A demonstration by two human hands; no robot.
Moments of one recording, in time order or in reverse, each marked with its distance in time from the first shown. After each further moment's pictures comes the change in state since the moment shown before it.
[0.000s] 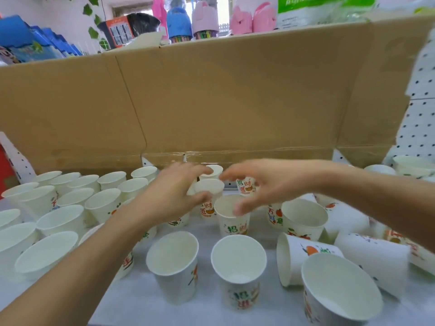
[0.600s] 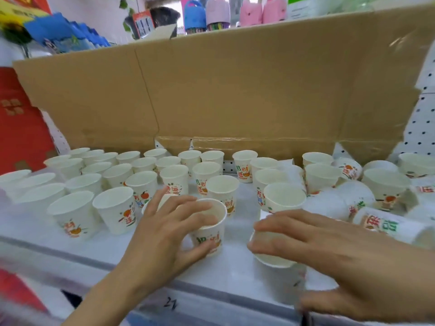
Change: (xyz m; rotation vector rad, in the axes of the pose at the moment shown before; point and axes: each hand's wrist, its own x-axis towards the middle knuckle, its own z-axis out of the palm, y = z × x) left_hand -0.115 0.074 0.040 0.063 0.178 0.060; right_hand -0.156 0.006 0.062 -0.320 0.155 -0.462
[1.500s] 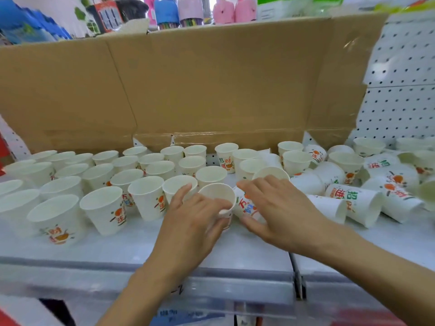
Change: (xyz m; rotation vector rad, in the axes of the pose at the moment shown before) left_hand 0.012 0.022 0.019 -0.153 0.141 0.082; right_hand 0.056 -0.017 0.034 -0.179 0.171 0.600
